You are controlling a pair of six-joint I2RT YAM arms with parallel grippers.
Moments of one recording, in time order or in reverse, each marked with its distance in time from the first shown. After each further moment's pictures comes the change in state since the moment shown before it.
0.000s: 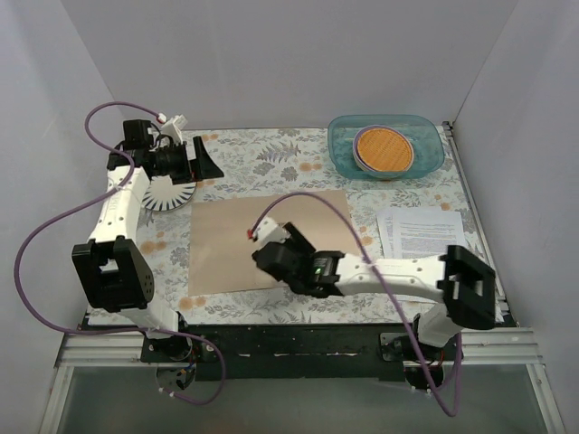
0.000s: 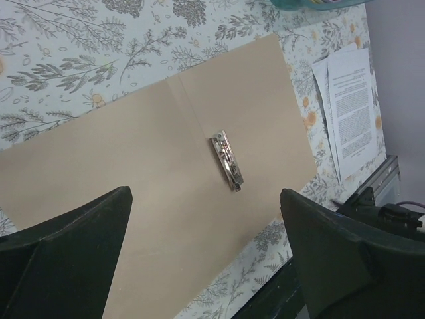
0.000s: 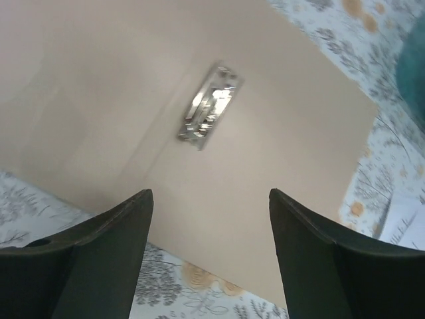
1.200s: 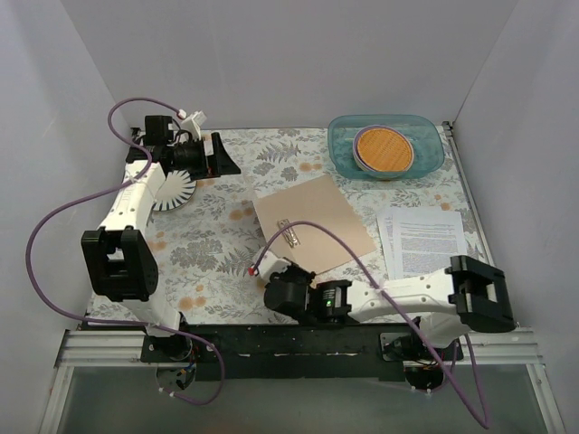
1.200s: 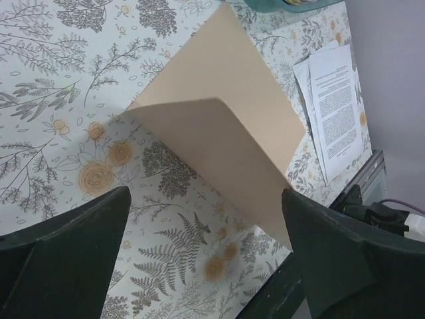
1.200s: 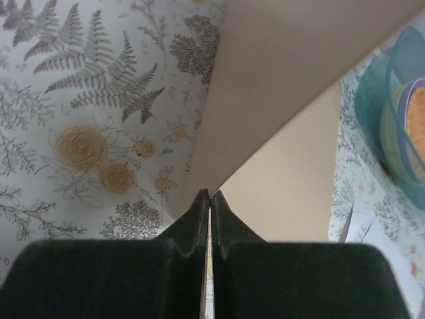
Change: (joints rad) left arm -0.109 0.074 0.027 0.089 0.003 -0.079; right arm 0.114 -0.189 -0.230 0.173 0.172 -0.080
